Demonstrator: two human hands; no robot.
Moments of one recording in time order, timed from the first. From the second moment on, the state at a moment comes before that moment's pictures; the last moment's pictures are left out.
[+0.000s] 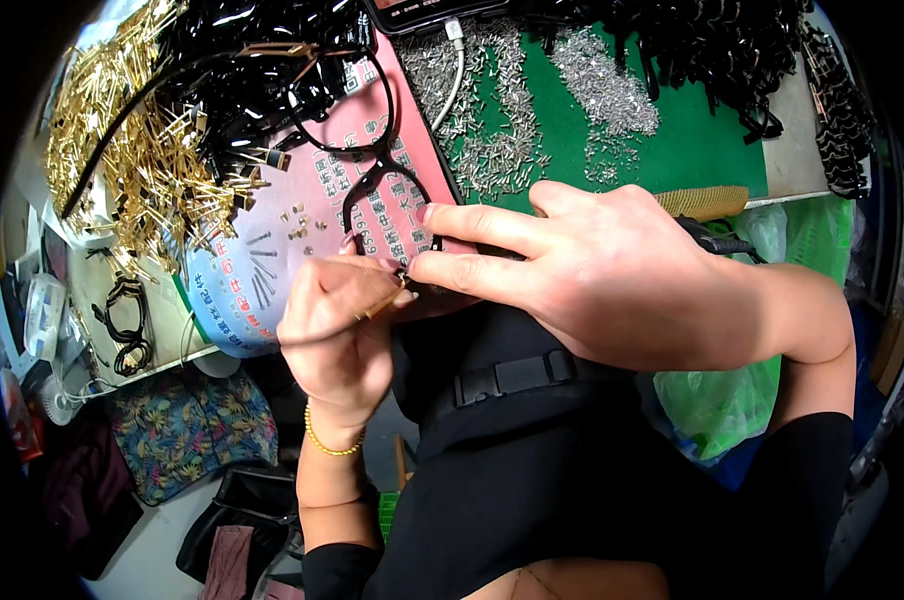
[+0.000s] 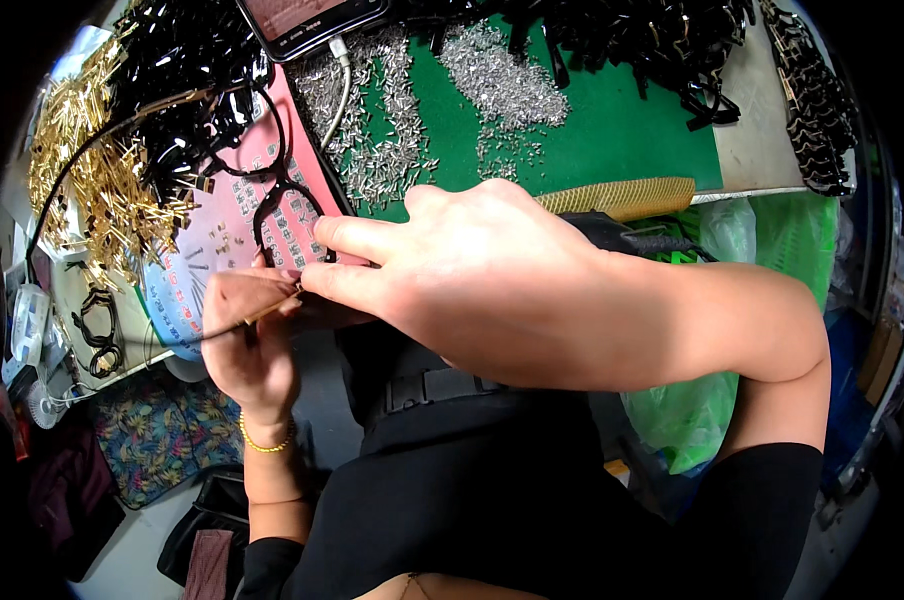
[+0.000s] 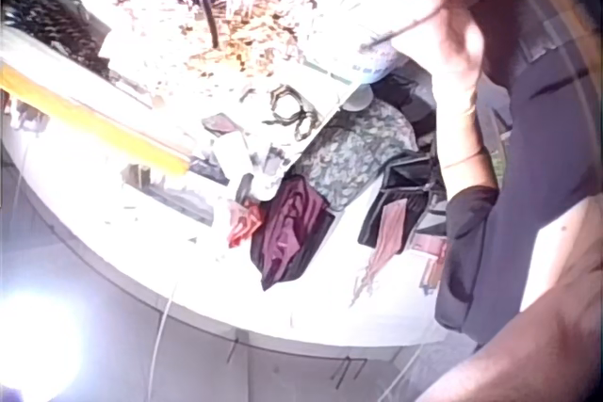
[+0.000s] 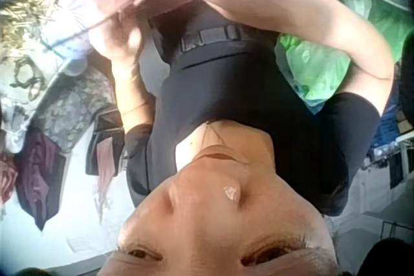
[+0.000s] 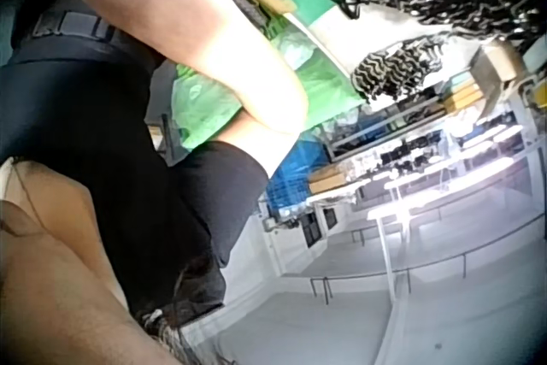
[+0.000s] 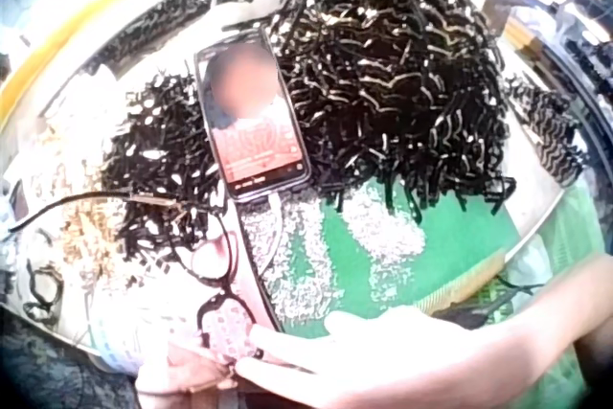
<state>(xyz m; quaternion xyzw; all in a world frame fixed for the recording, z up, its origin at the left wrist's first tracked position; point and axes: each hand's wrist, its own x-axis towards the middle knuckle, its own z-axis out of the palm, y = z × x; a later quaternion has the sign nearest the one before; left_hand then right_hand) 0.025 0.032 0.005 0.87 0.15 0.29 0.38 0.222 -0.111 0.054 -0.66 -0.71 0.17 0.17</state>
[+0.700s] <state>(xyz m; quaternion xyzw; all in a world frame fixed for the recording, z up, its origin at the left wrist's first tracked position) 0.007 0.026 -0.016 0.82 0.16 0.32 0.45 0.223 -0.104 0.048 -0.64 -0.75 0.07 0.14</state>
